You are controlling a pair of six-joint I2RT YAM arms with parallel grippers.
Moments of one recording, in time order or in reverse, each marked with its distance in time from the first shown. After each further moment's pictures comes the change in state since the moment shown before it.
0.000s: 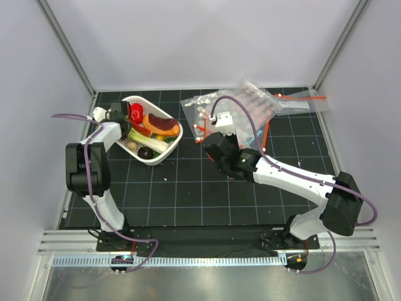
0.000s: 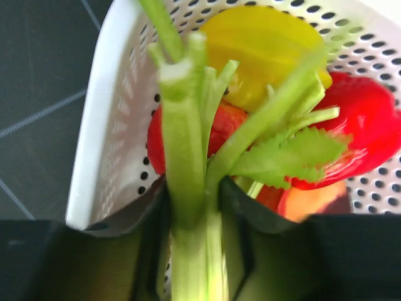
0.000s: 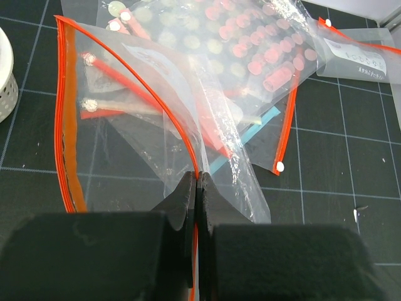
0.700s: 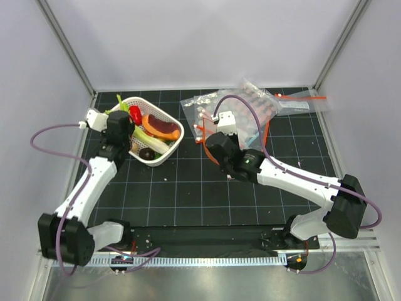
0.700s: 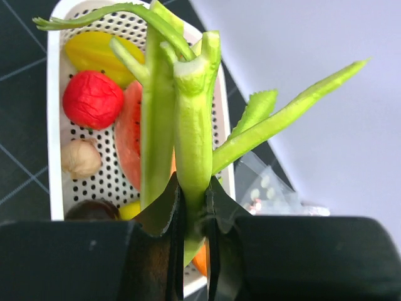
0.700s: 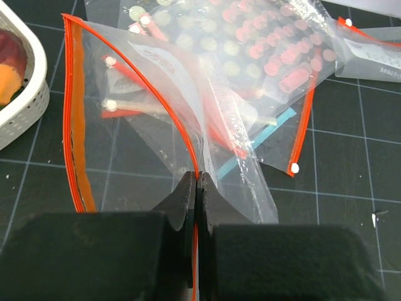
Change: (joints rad) left arm -0.204 -0.616 -0.262 0.071 -0.105 -0.024; right arm 0.000 -0.037 -0.011 0.014 -0.047 0.014
